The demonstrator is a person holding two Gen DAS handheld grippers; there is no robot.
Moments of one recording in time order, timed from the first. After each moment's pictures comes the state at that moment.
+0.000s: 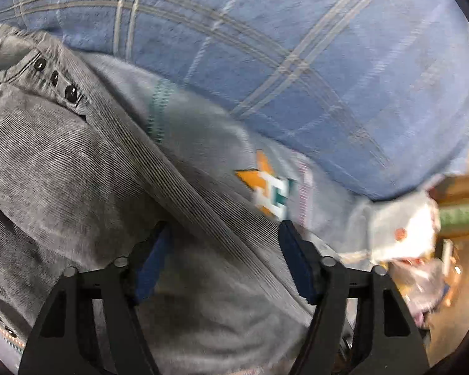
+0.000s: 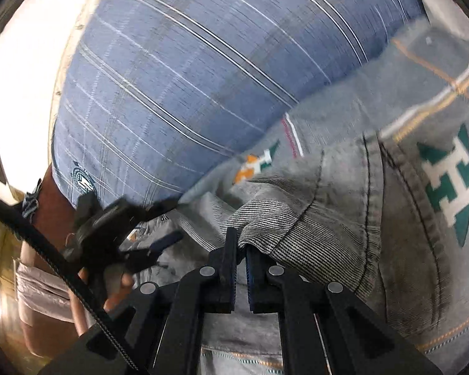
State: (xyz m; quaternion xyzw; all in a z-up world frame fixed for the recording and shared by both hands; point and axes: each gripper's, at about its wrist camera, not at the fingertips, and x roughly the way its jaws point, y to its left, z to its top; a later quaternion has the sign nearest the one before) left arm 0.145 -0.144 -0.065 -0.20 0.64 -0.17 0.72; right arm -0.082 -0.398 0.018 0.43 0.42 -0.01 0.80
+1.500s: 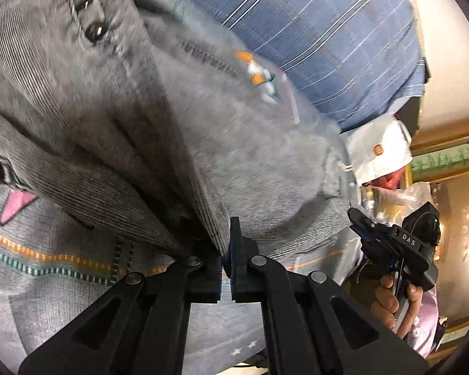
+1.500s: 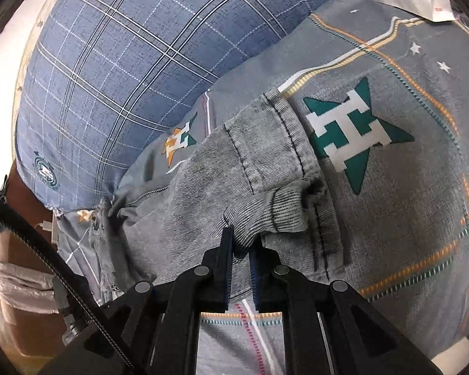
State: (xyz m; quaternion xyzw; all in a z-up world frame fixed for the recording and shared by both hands) left arm -0.019 -0.087 -0.075 -0.21 0.60 -0.30 0.71; right arm -0.150 -0.428 0.020 0.38 0.49 -0.08 0.78
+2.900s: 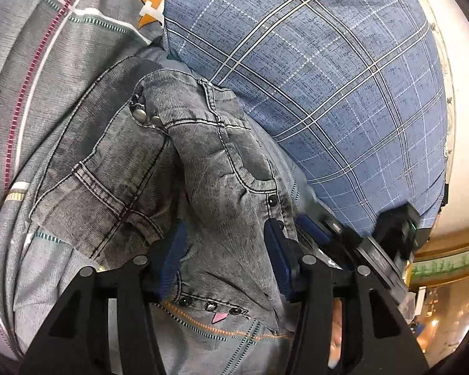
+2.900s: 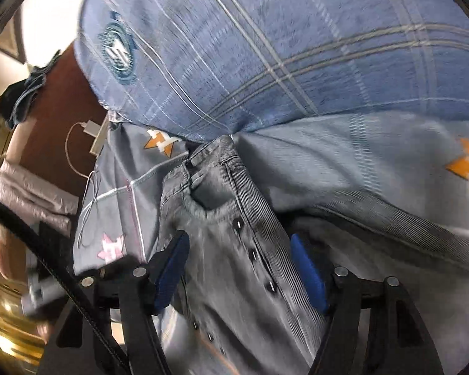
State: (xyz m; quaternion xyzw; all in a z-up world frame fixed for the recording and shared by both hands) left arm 0.089 0.117 -0.035 -0.32 0.56 -0.13 0.75; right arm 0.110 -0.163 -0.018 0.26 0.54 0.18 0.78
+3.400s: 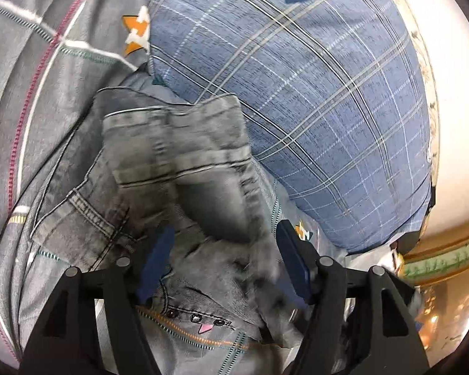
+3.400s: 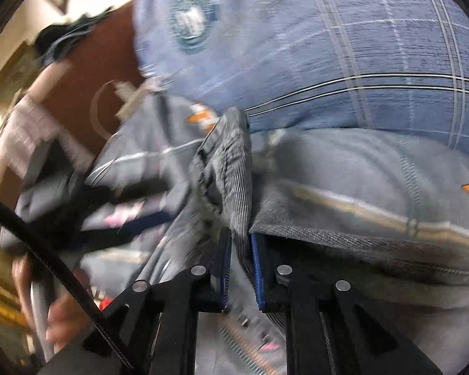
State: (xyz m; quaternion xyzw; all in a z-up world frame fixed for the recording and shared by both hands) left arm 0.094 0.120 -0.009 -0.32 0.52 -0.15 0.78; right arm 0.016 -0.093 0.019 0.16 0.48 0.26 0.82
